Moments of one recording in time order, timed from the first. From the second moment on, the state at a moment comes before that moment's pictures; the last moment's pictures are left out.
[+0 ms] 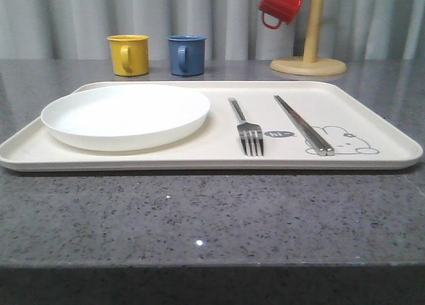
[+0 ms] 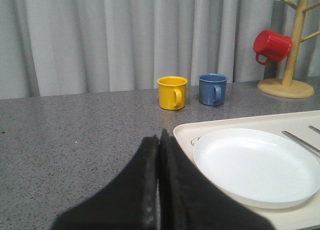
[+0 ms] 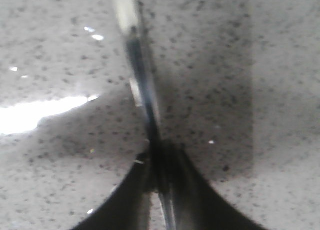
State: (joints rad) left arm -0.16 0.08 -0.35 -0.07 0.33 0.12; right arm -0.21 1.87 -1.54 -0.04 1.16 -0.01
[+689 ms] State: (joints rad) left arm -0.16 0.08 -0.35 -0.07 0.33 0.12; right arm -0.11 1.64 -1.53 0.12 1.23 0.02
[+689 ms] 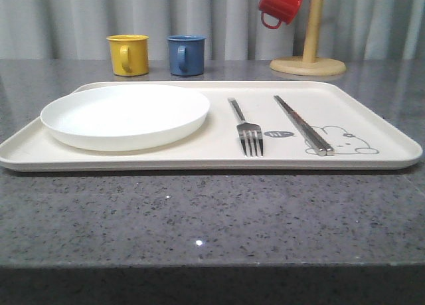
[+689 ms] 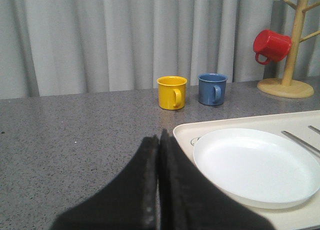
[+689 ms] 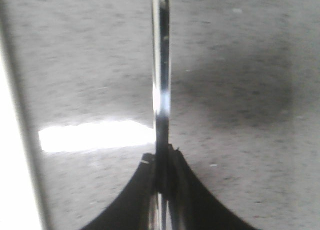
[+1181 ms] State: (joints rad) left arm -0.16 0.08 -0.35 -0.07 0.33 0.12; right arm 0.24 1.73 -1.53 0.14 1.24 0.17
